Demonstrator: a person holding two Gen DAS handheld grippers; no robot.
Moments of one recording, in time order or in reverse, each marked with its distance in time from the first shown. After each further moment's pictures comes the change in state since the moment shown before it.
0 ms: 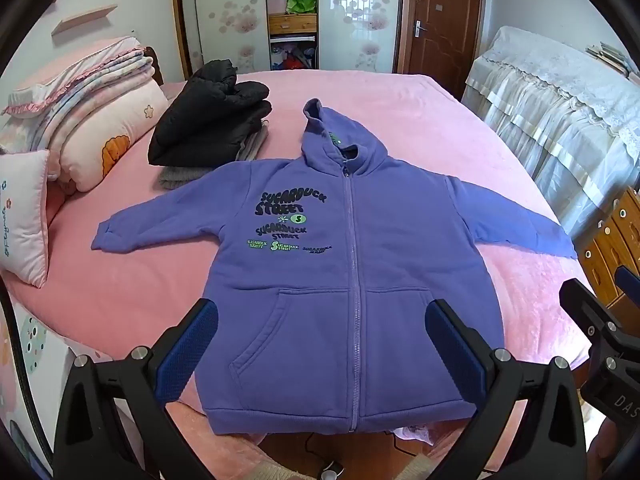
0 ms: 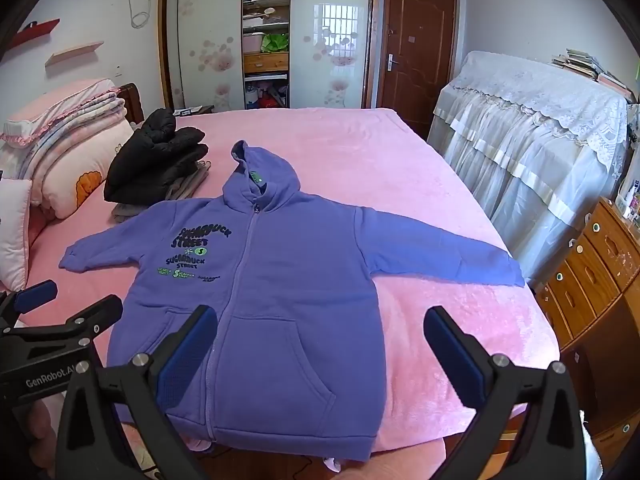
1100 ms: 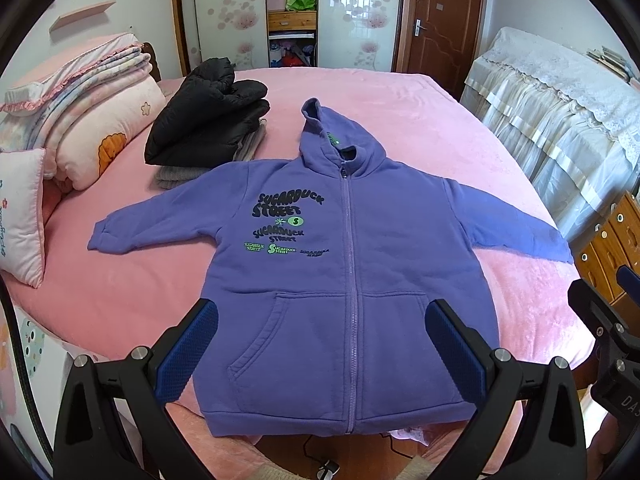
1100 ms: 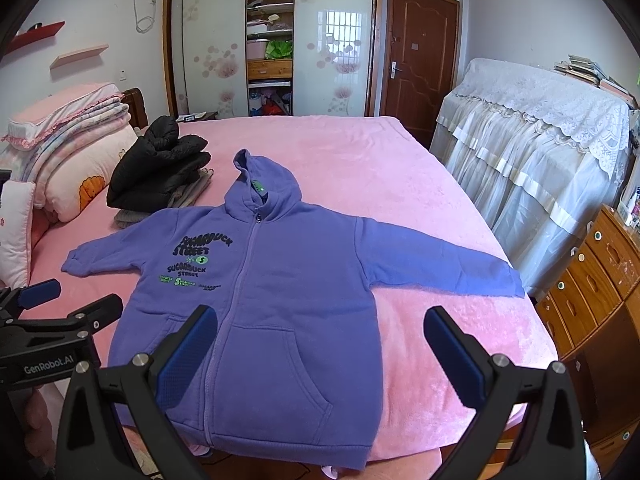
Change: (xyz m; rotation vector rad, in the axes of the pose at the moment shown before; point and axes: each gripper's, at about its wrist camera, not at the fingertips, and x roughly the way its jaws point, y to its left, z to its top) left arm 0.002 0.001 0.009 0.000 0.014 -0.008; right arm -0.004 -0.001 0.011 0.001 -0.029 0.018
